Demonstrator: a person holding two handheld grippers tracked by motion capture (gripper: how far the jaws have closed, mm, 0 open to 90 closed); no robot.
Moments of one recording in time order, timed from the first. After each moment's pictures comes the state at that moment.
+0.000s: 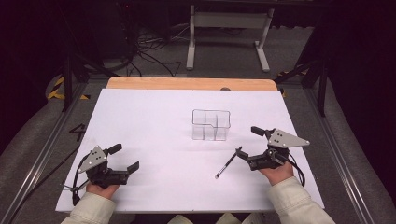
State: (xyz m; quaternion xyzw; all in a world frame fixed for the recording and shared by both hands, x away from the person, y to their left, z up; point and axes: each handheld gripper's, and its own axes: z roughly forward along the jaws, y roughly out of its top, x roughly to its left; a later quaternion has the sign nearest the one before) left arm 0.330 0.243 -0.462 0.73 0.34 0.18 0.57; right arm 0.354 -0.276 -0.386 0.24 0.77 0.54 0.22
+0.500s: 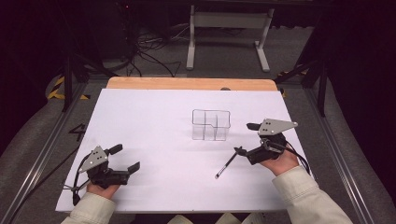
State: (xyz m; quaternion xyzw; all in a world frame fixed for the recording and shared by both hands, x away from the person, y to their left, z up) left arm 0.330 0.241 -0.463 0.74 0.34 0.17 0.56; right arm 0.374 -0.264 -0.358 0.22 0.85 0.44 0.19
